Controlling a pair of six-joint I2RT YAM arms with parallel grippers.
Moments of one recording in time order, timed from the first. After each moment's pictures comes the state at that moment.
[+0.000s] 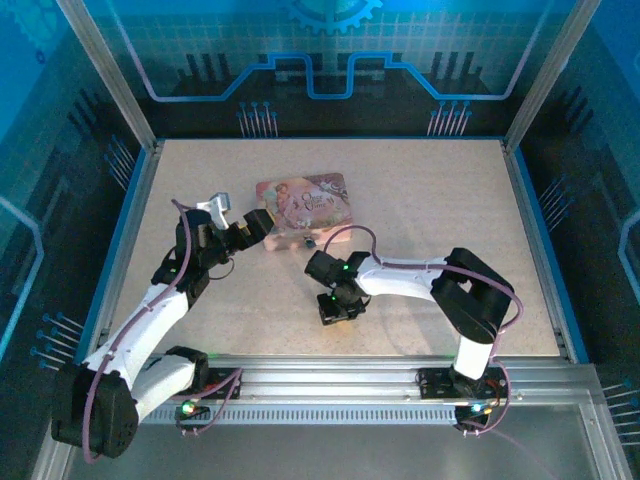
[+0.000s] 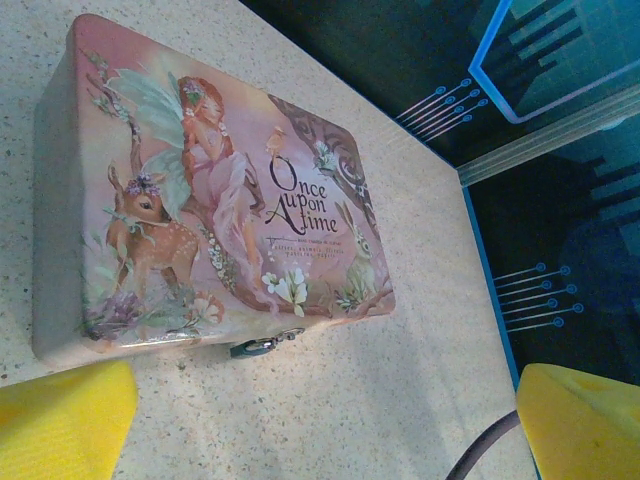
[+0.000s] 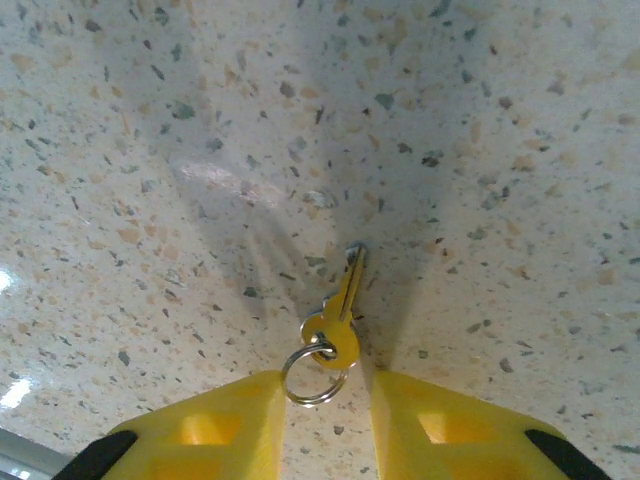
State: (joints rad) left arm -0.18 1.00 0.60 0.00 0.34 -0.77; right arm 0.97 1.79 1.08 -0.72 -0.16 0.74
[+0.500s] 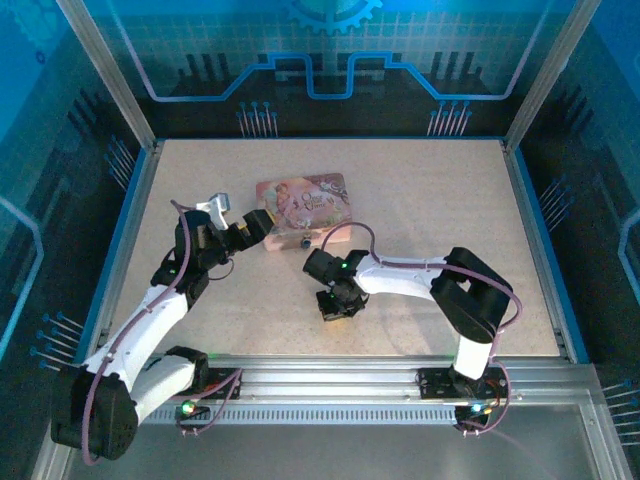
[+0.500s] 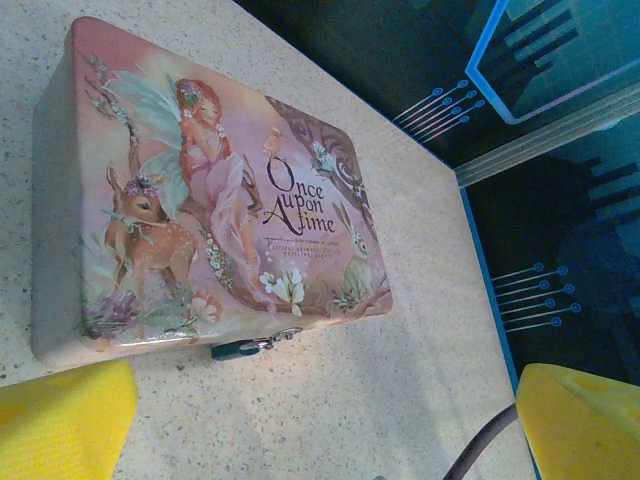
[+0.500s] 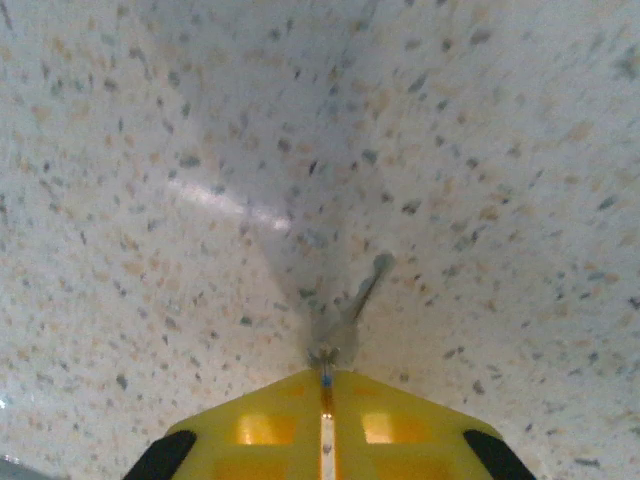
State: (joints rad) left arm -0.18 0.99 0.60 -0.01 0.34 -0.77; right arm 0.97 1.80 1.10 -0.73 -0.10 0.71
